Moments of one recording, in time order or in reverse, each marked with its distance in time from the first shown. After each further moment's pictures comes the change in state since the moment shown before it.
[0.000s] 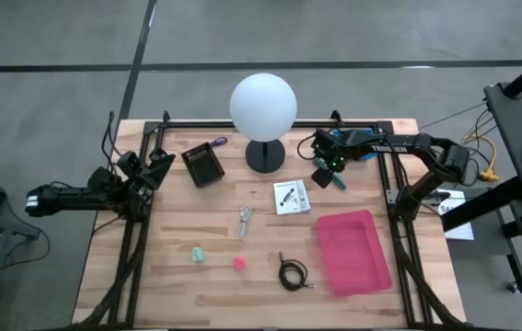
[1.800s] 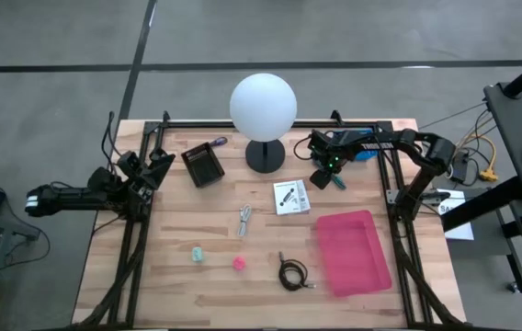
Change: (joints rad) left arm 0.000 -0.001 0.000 0.000 0.000 -0.001; right arm -0.040 0.136 -0.009 0.065 -0.025 -0.063
